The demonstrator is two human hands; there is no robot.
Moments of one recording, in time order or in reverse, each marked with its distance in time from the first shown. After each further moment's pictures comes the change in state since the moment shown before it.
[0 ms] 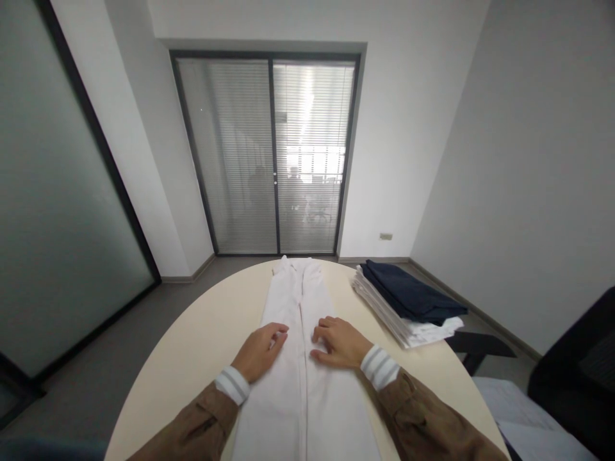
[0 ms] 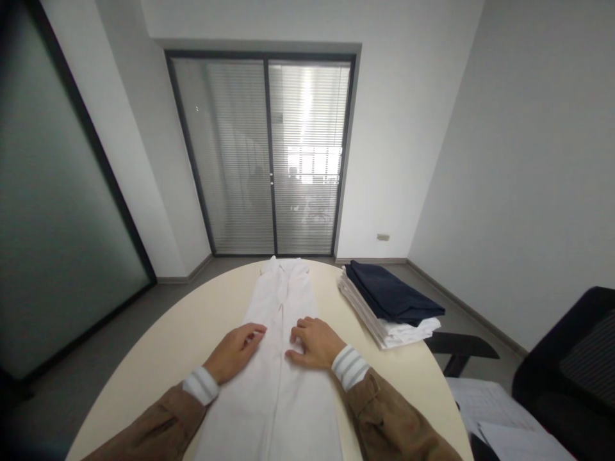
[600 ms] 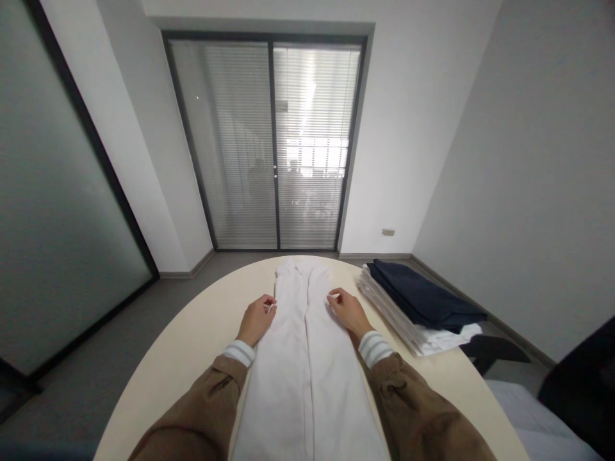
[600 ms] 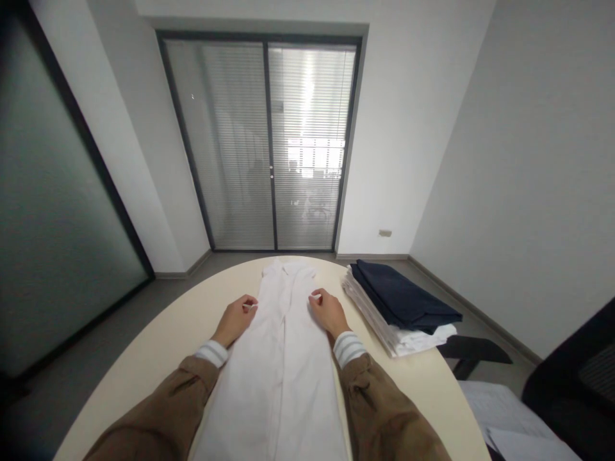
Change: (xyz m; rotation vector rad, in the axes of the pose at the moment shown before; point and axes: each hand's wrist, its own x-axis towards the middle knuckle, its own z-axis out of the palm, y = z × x) left_hand 0.086 -0.085 0.009 0.058 0.265 -0.179; right_hand 0.057 0.105 0.036 0.261 0.382 0.651
